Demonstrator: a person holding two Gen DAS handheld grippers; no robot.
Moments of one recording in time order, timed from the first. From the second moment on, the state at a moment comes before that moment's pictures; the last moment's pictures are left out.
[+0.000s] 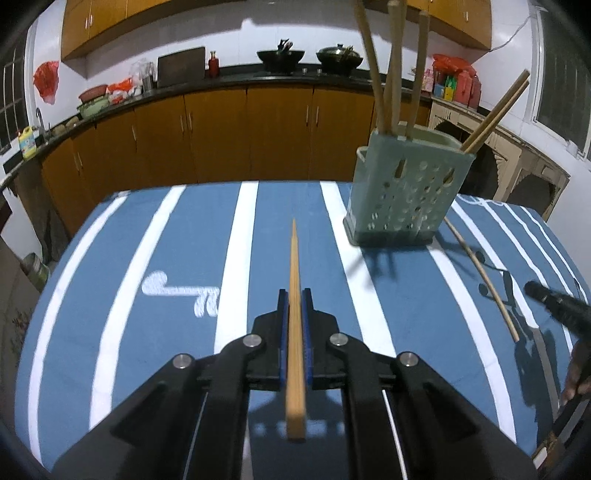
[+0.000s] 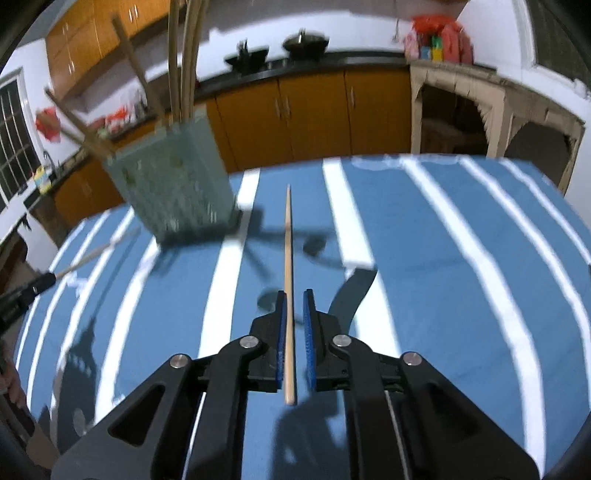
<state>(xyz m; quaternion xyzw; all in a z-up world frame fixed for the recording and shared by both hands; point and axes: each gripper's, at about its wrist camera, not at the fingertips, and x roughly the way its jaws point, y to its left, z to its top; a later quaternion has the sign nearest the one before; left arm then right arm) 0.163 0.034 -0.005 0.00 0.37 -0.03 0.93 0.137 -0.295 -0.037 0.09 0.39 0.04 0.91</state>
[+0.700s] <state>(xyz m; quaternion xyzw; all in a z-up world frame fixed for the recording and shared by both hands) 0.149 0.046 0.026 -0.03 0.31 -0.03 0.95 0.115 -0.296 -0.018 0.07 0.34 0.04 0.94</state>
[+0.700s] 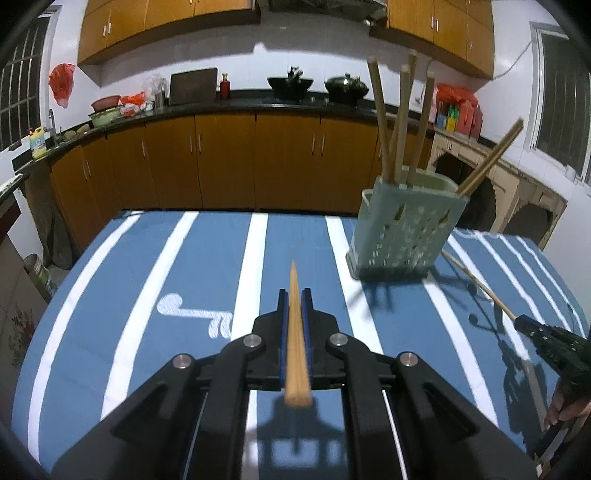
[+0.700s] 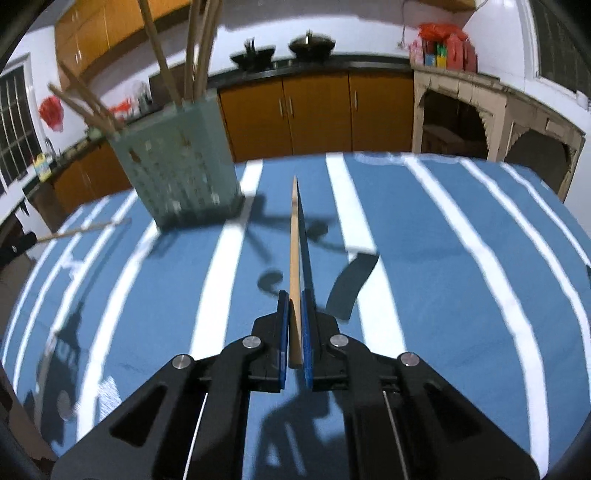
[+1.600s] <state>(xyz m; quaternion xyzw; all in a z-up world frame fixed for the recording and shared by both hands) 0.139 0.052 0.073 -0.04 0.25 -0.03 0.97 0.110 -0.303 0.064 0.10 0.21 0.06 0.97</state>
